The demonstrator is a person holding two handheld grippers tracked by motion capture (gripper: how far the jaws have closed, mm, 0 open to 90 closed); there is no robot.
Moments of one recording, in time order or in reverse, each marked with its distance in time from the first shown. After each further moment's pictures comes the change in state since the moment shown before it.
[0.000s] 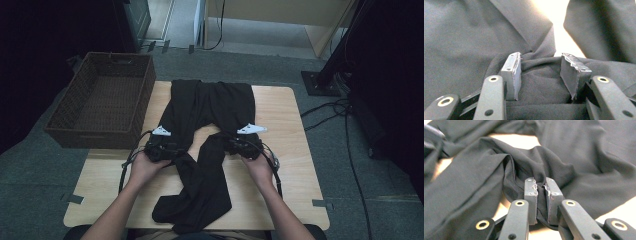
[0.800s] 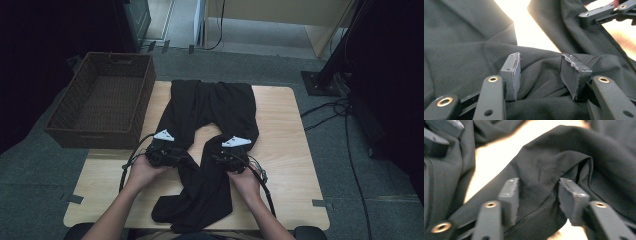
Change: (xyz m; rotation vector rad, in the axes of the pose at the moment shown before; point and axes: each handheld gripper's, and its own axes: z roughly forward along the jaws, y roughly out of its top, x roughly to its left) left arm -0.021 -0.001 -0.012 0.037 -0.099 0.070; right arm 0.058 -0.015 0.013 0.044 0.049 0.017
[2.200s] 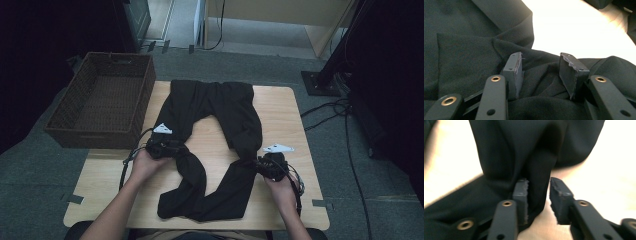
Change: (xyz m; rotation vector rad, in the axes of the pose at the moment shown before) left arm 0.030 0.005 0.018 -0.060 0.083 -0.029; right arm -0.069 -0.047 -0.077 0.024 -0.146 0.132
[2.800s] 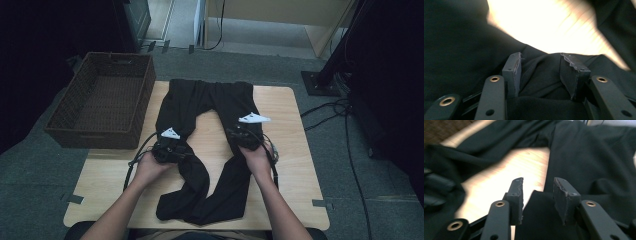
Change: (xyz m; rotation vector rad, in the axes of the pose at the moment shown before) left arm -0.025 0.002 0.006 0.073 -0.064 0.065; right arm 0.036 0.097 0.046 -0.165 0.076 -0.081
